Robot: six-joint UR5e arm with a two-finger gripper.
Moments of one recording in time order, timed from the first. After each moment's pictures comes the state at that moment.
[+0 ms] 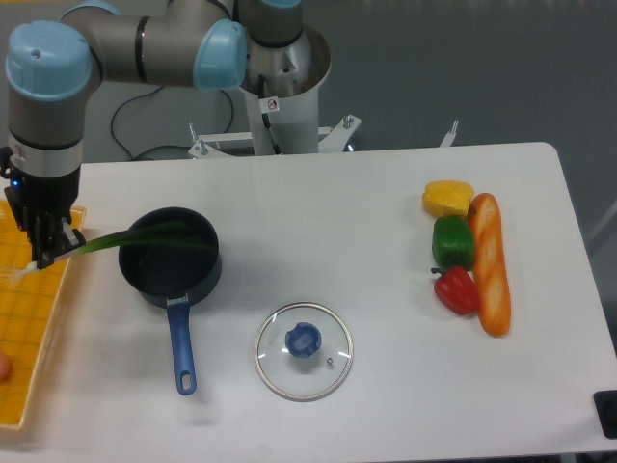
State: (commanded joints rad) arm 1.92 -1.82 -1.55 -0.98 1.27 0.56
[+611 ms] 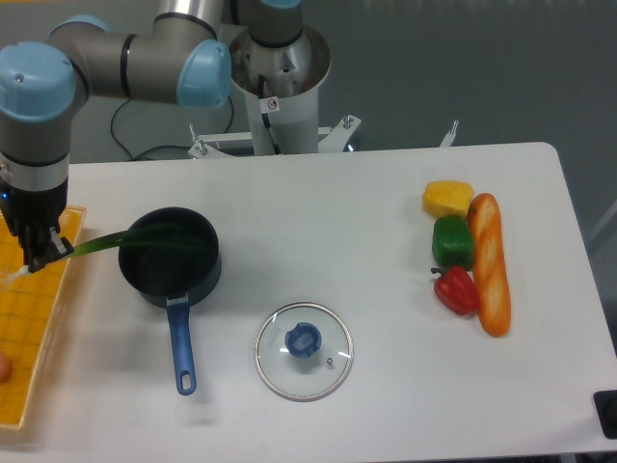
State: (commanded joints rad) arm 1.91 -1.87 -1.56 -0.98 1.27 0.56
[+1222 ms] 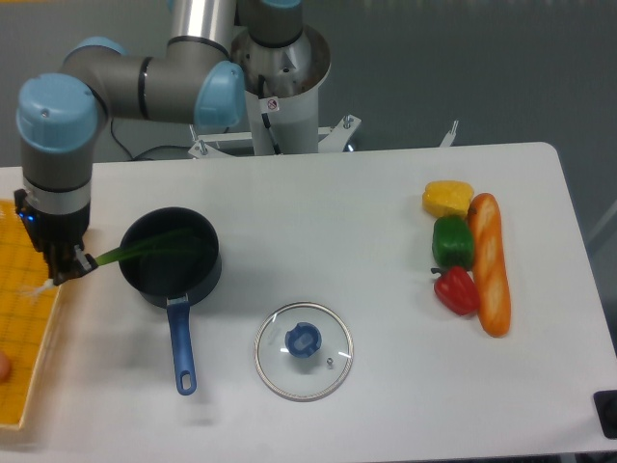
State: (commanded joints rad) arm 1.98 -1.87 -1.61 -0.98 1.27 0.60
